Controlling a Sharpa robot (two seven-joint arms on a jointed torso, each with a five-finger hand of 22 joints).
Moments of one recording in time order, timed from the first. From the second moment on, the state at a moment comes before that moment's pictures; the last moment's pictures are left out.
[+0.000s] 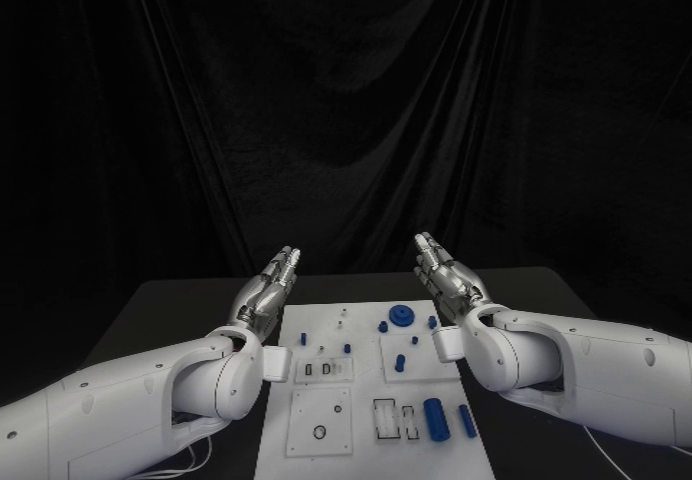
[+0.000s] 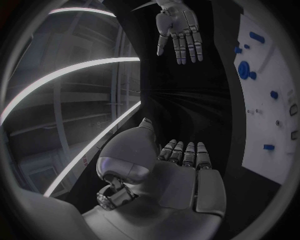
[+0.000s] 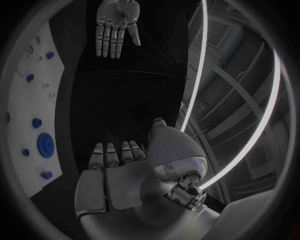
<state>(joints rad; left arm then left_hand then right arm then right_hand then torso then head) 1.16 -0.78 -0.14 1.56 0.11 -0.47 0.56 1.07 0.28 -0.23 0.28 0.17 0.05 -0.05 0.01 0.01 0.00 -0.08 0.01 0.00 0.00 -0.03 0.00 0.00 0.12 0.00 -0.03 0.00 0.00 1.24 -0.80 -0.21 1.57 0.20 -0.48 0.52 1.02 0.27 -0.32 0.29 0.29 0.00 -0.16 0.00 0.00 0.00 -0.20 0.00 0.00 0.00 -0.03 0.00 0.00 0.16 0.00 0.00 0.00 0.00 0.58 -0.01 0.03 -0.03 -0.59</state>
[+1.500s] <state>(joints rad) 1.22 -0.88 -0.21 1.52 -0.03 0.05 0.68 1.46 0.25 -0.13 0.19 0.58 0.34 0.12 0.05 0.04 0.15 0.15 0.17 0.04 0.09 0.18 0.14 0.03 0.15 0.09 0.27 0.06 0.03 1.31 -0.96 -0.25 1.58 0.20 -0.11 0.51 1.50 0.18 -0.20 0.14 0.59 0.37 0.12 0.37 0.08 0.21 0.19 0.60 0.09 0.46 0.23 0.45 0.10 0.15 0.60 0.29 0.31 0.12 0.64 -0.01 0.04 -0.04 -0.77</state>
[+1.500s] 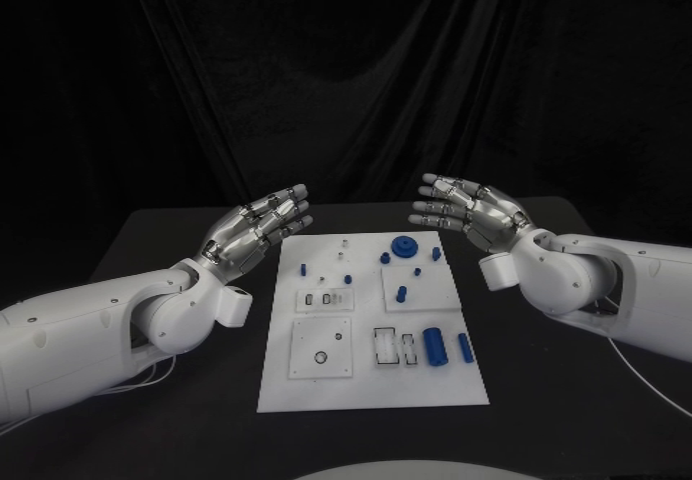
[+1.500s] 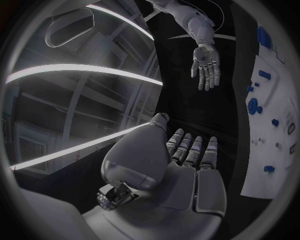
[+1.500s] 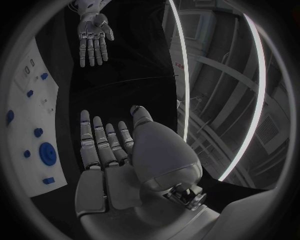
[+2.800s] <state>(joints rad) 1.28 -0.99 -0.19 1.65 -0.10 0.02 0.68 1.44 0.23 -0.03 0.16 0.60 0.39 0.13 0.06 0.05 0.18 0.20 0.23 0.04 0.12 0.20 0.18 0.04 0.15 0.14 0.29 0.09 0.04 1.53 -0.90 -0.25 1.59 -1.53 -0.27 -0.06 1.62 -0.08 0.07 0.27 0.27 0.85 0.11 0.23 0.09 0.89 0.11 0.41 0.06 1.41 0.02 1.39 0.97 0.09 1.39 0.13 1.45 1.26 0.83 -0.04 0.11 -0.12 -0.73</state>
